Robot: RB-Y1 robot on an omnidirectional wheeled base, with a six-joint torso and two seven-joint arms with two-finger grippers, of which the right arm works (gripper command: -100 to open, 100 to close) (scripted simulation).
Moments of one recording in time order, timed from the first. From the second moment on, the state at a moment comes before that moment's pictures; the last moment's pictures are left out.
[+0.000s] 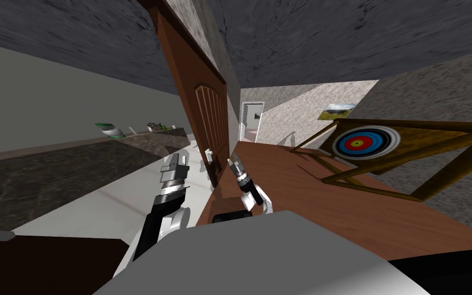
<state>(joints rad) 0.12 -0.12 0.53 -1.86 0.06 -0.44 -0.18</state>
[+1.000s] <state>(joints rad) -0.01 -0.13 0.71 -1.67 0.03 -0.43 -0.22</state>
